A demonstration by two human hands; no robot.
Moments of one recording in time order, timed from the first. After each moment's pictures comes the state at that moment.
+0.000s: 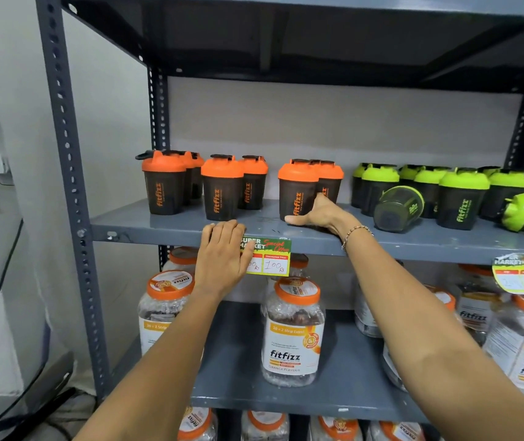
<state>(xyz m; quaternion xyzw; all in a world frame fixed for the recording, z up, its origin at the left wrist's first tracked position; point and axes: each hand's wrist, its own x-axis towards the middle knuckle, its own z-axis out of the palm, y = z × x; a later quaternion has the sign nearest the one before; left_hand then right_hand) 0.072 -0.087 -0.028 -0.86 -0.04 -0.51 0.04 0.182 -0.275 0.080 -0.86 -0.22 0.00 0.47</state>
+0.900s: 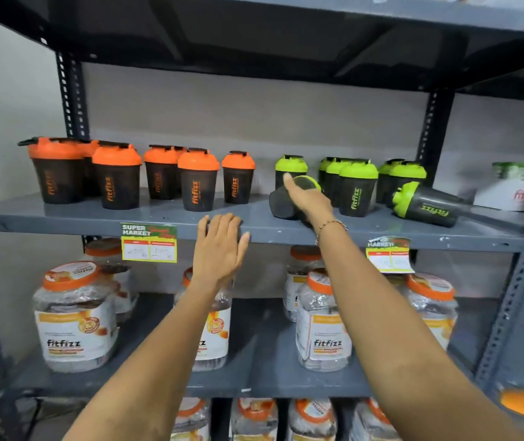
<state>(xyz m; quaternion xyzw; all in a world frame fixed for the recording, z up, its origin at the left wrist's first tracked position) 0.129 -0.281 -0.026 -0.87 -0.03 -0.49 0.04 0.178 -0.446 0.096 -0.89 -0.03 -0.08 0.45</state>
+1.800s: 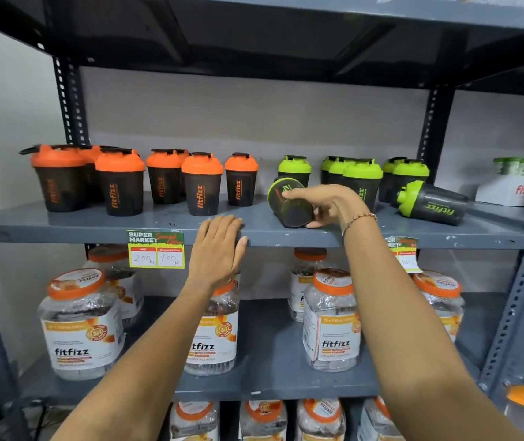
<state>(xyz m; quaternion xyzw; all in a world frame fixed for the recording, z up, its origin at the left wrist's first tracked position) 0.123 -0.257 -0.022 -0.87 0.02 -0.50 0.04 0.183 -0.462 0.115 -0.83 -0.06 0.10 0.54</state>
